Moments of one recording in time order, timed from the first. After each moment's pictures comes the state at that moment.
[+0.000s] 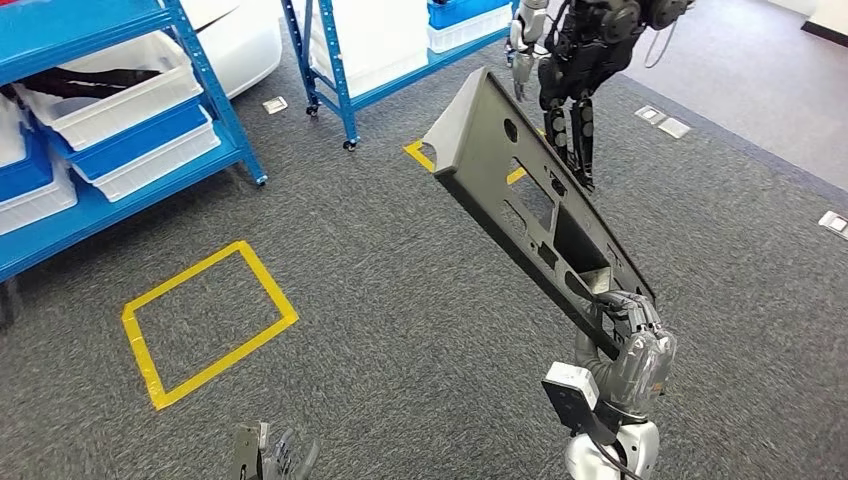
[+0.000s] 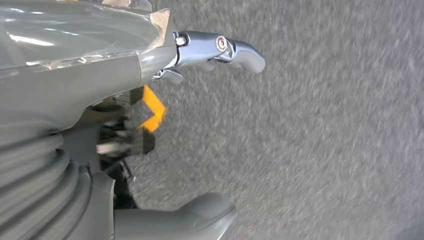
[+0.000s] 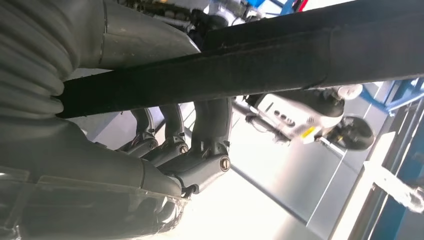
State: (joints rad) left arm -0.13 -0.14 -0.21 -0.28 0.62 0.17 -0.58; right arm 0.00 0.26 0.20 -1.41 0.83 -0.70 -0.69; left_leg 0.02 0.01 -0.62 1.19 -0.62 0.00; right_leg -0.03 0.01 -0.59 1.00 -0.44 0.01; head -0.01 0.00
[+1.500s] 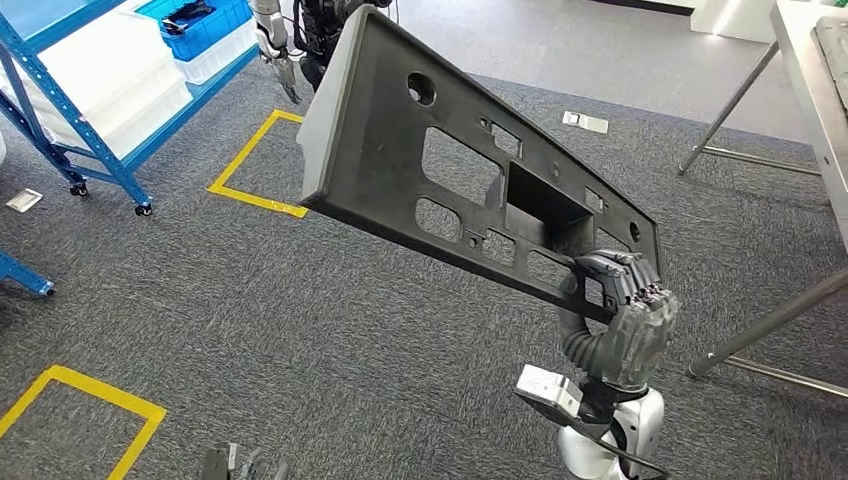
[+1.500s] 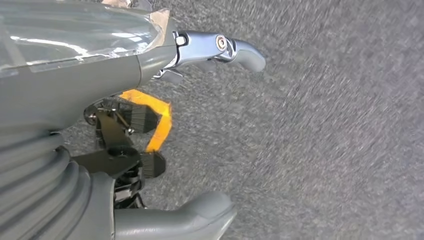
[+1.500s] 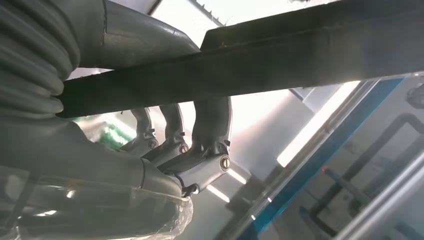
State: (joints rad) left arm -0.07 -0.10 -0.07 -0.27 0.53 0.12 -0.61; right arm -0.06 0.17 0.42 -1.61 0.92 -0.70 -0.60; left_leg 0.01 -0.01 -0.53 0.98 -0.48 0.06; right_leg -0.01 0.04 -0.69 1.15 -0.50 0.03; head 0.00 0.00
